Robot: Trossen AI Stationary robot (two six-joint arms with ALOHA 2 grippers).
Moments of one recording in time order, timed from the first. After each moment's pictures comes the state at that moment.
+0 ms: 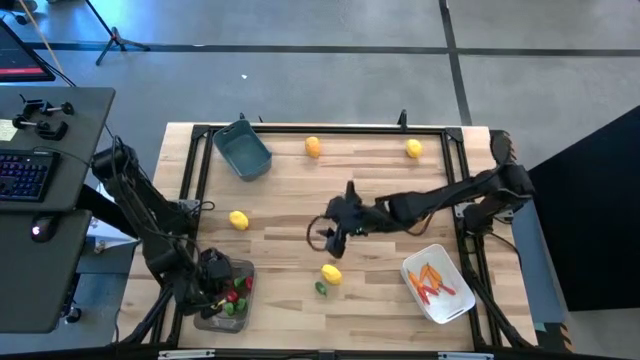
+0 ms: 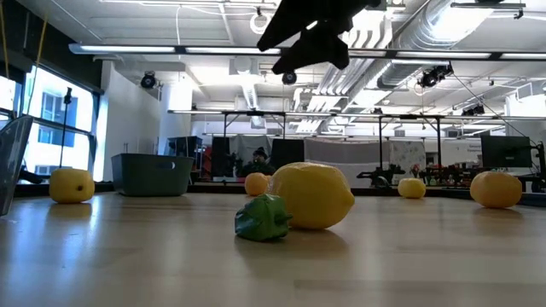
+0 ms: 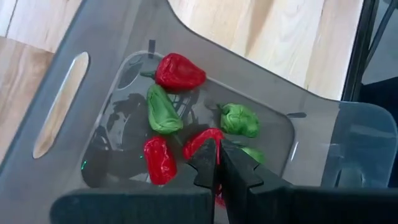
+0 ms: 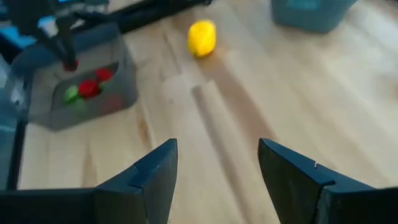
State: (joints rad) left arm -1.01 1.28 0.76 -0.68 -0.29 -1.28; right arm 0.21 1.67 1.28 -0.31 0.28 0.49
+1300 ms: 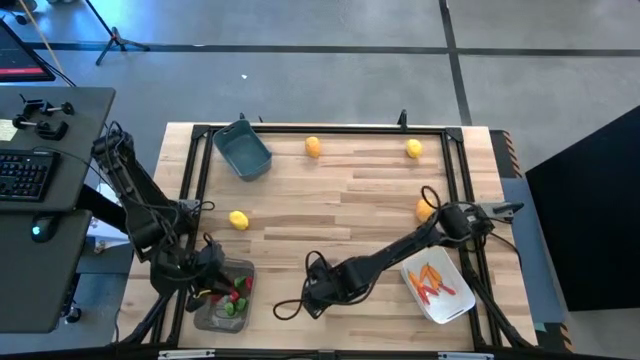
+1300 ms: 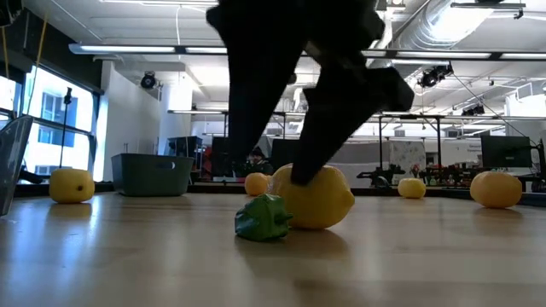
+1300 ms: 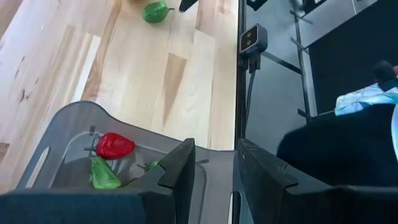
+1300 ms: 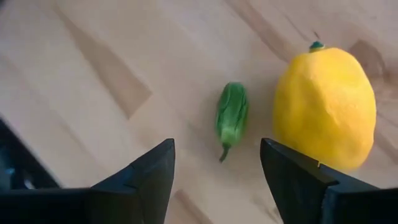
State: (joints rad) left arm -1.00 1.01 0.76 -0.55 -0.40 -1.12; right arm 0.46 2.25 1.87 -0.86 0.11 1.24
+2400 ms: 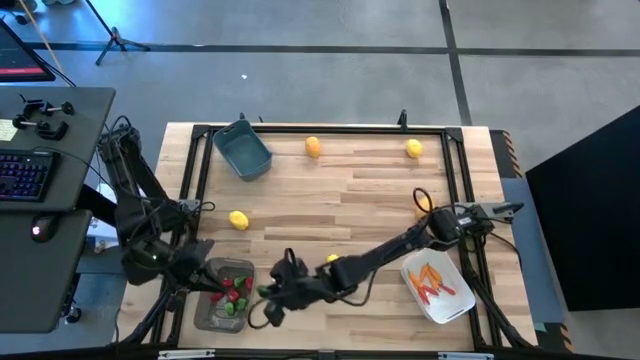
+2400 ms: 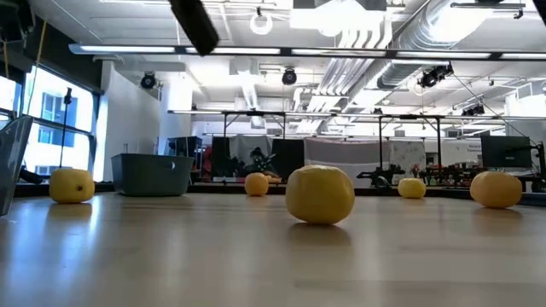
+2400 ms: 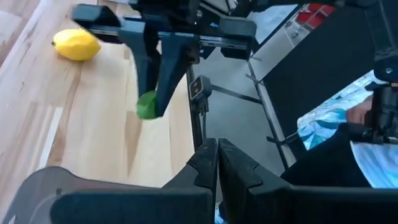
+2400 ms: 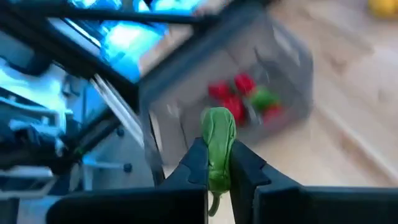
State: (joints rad) left arm -1.11 0.90 0.76 -0.41 -0.57 -0.95; right arm 0.43 2.36 2.06 -0.26 0.33 0.90
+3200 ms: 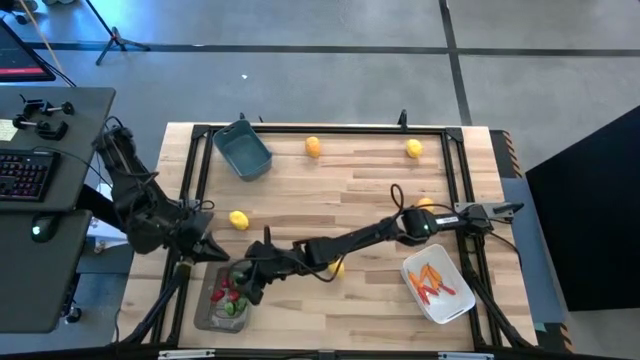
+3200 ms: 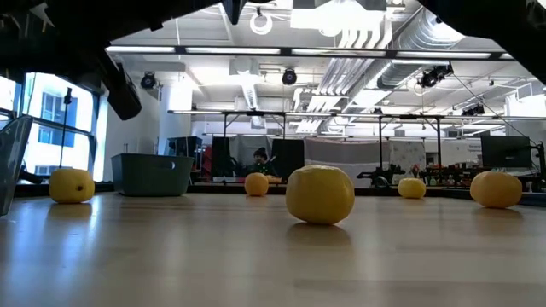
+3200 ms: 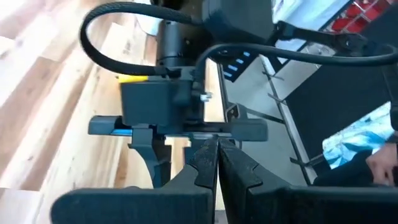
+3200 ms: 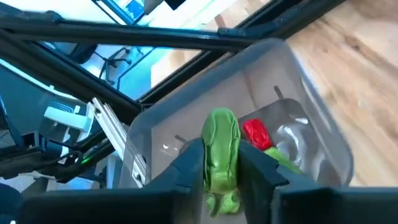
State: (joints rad) left arm -0.94 0.71 0.76 -0.58 -0.55 -0.86; right arm 0.28 2.59 2.31 -0.15 0.05 0.74
